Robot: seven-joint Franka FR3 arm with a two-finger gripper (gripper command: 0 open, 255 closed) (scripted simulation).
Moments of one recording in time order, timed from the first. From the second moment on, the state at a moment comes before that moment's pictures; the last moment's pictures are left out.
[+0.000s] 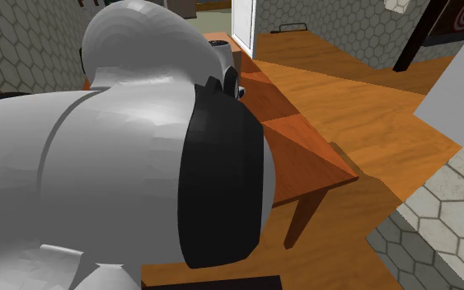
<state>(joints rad) -0.06 0.34 -0.11 -1.84 -0.04 2.15 -0.27</state>
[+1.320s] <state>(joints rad) -0.06 0.25 -0.12 -1.70 -0.05 1.92 -0.27</state>
